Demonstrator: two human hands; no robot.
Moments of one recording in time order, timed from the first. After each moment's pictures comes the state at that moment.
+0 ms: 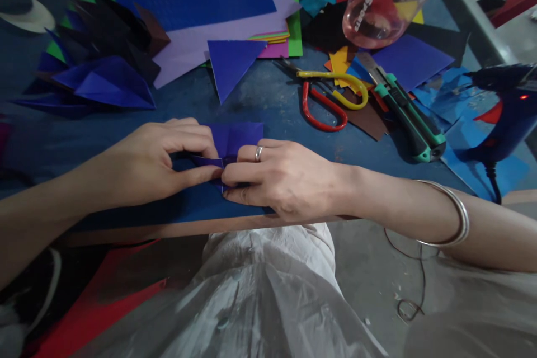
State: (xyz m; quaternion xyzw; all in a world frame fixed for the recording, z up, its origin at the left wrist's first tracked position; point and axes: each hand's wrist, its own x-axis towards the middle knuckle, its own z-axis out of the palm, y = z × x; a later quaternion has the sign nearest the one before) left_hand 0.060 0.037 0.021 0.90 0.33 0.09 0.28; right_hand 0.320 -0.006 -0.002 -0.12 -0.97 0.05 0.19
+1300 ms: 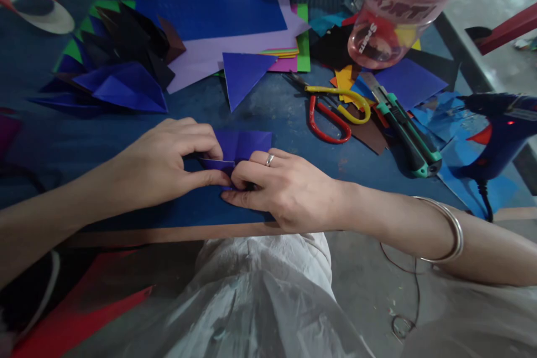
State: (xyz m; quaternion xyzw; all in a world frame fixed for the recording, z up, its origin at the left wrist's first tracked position) left_hand 0.057 0.036 0.014 0.89 0.39 0.08 0.20; right_hand 0.311 -0.014 -0.006 -0.17 -0.96 0.08 0.22
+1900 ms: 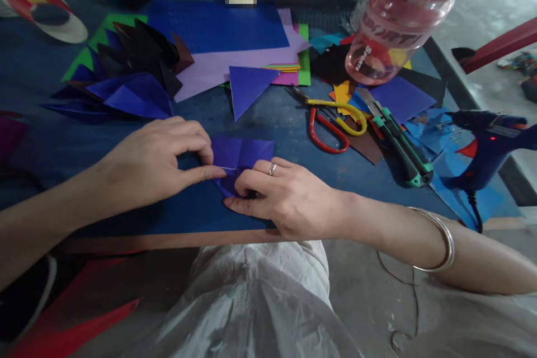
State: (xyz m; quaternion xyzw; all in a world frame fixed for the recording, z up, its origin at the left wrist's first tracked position) left_hand 0.043 0.042 0.009 0.89 0.40 0.14 0.15; right_hand 0.313 -0.015 -0.003 -0.18 -0.96 0.08 0.19
